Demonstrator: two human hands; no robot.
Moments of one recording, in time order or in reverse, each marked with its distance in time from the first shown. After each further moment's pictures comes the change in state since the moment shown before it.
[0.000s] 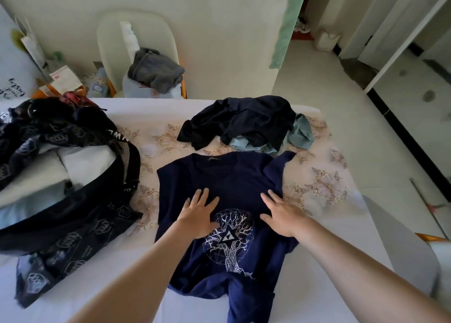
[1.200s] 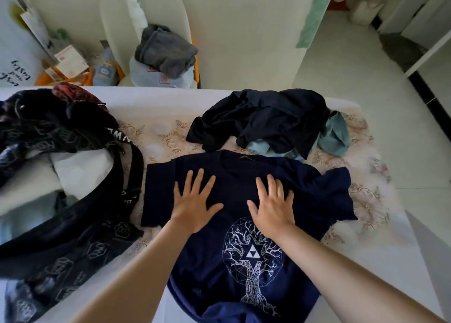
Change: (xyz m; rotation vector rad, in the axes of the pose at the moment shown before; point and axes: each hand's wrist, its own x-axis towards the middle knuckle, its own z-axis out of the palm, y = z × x) left_hand 0.067 -0.057 -0.013 -0.047 0.240 -0.150; right_hand 0.105 -0.052 0.006 -0.020 0.372 0.024
